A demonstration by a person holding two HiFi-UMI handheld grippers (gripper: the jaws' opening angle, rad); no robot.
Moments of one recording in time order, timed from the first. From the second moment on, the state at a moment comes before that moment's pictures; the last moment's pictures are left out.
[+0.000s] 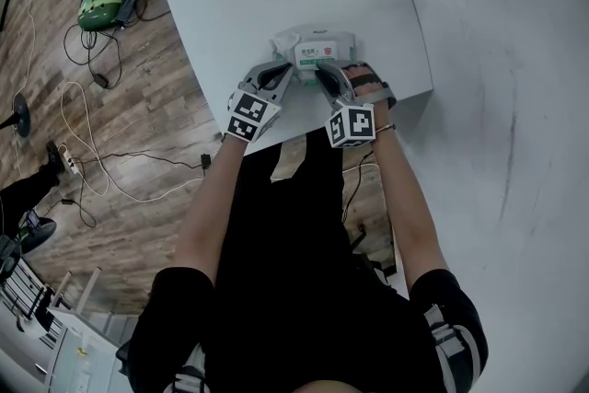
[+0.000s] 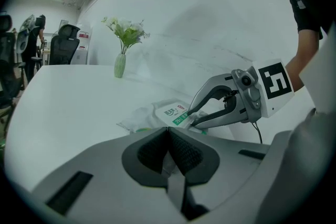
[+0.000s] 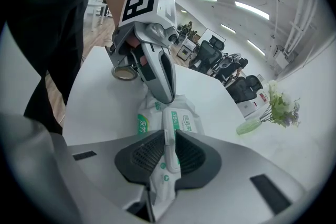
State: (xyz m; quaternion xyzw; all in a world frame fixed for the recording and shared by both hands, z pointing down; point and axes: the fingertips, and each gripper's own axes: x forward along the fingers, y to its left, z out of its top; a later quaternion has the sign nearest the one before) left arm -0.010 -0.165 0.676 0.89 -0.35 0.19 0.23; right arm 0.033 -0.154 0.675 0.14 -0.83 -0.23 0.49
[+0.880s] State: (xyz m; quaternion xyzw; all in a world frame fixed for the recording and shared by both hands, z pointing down) left arm -0.013 -0.161 0.675 0.89 -0.35 0.19 0.21; right arm 0.030 -0.148 0.677 0.14 -0.82 -0.19 0.52
